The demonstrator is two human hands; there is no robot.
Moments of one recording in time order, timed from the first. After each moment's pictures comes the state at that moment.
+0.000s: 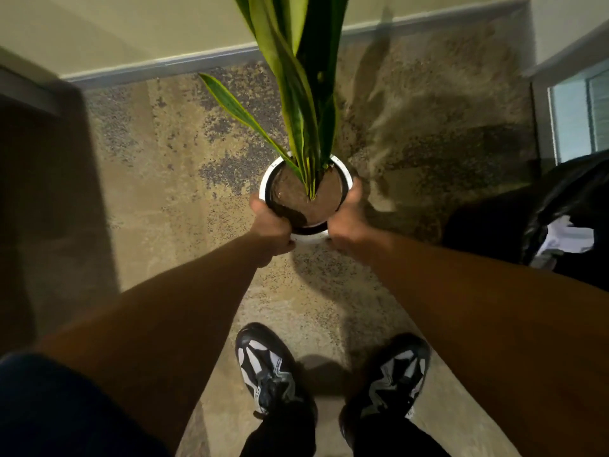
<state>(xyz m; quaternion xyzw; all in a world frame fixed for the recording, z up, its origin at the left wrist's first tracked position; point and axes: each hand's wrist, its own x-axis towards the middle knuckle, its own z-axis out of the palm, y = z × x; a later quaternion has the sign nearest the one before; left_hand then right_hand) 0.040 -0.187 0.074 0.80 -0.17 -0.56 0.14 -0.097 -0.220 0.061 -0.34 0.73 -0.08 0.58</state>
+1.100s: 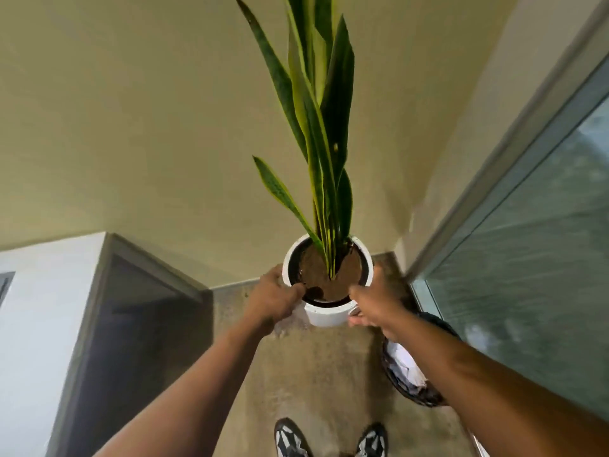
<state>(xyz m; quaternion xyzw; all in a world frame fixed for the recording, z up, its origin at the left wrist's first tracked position) 0.000 -0.201 0.781 0.74 -0.35 -0.49 0.28 -0.202 -0.234 0.756 -0.36 0.66 -0.22 0.62</state>
